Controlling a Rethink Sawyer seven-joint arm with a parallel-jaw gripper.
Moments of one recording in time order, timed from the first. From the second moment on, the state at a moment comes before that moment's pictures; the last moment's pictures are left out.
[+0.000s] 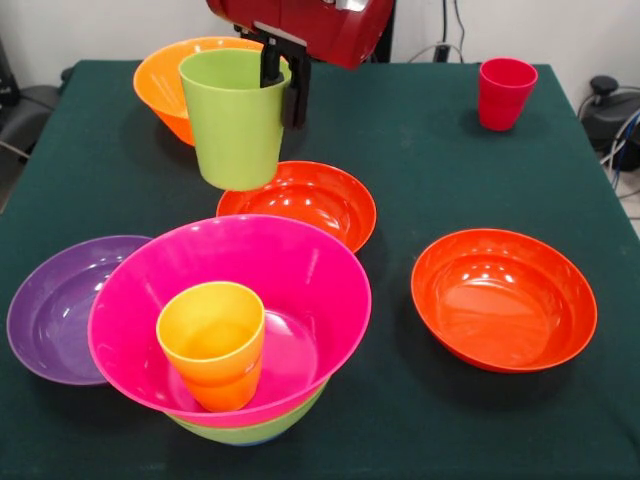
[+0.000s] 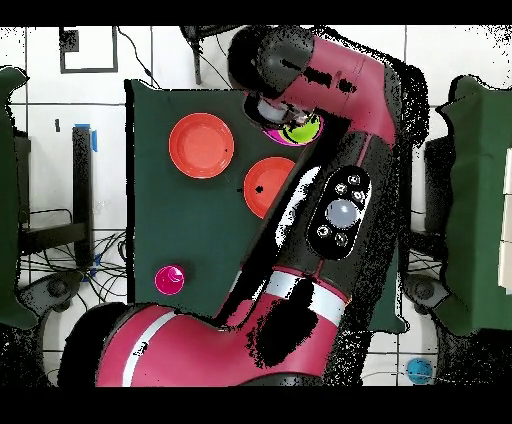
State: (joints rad) arm -0.07 -0.30 -0.52 0.80 0.41 1.21 1.81
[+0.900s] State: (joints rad) arm -0.06 -0.31 -0.48 0.86 0.39 1.11 1.81
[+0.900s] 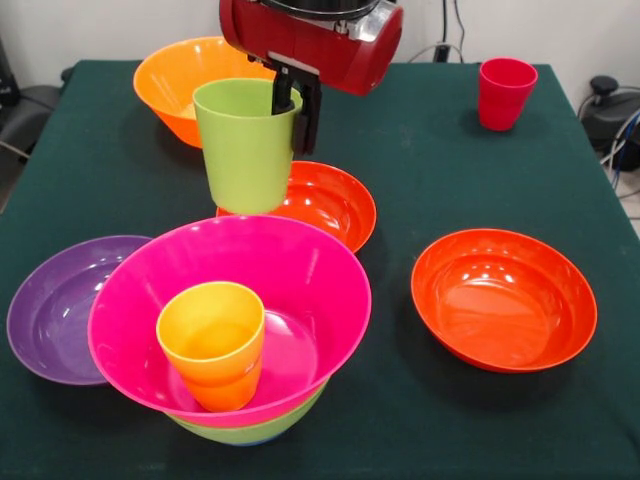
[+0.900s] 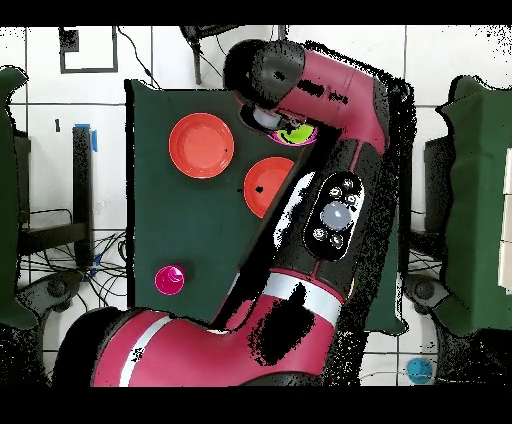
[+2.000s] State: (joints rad) arm -0.03 -0.31 -0.47 0.92 0.38 1.03 1.81
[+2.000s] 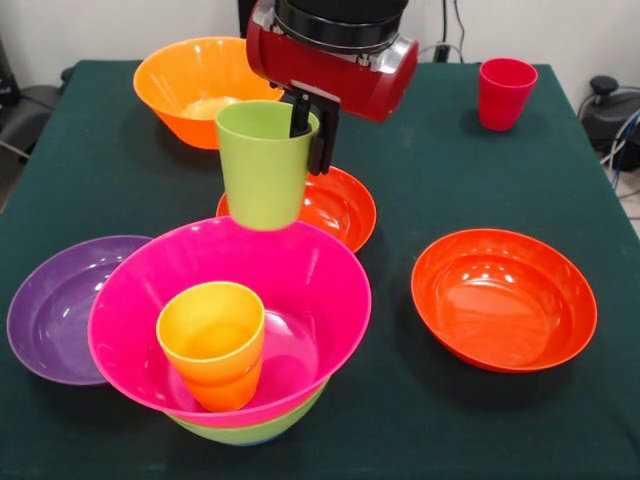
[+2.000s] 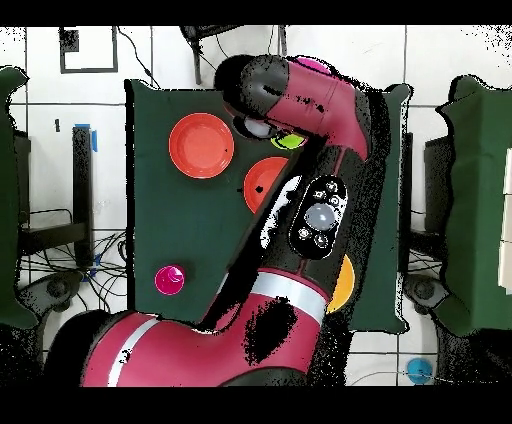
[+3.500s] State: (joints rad) arm -0.03 -0.26 -0.45 0.92 0.37 1.03 1.81
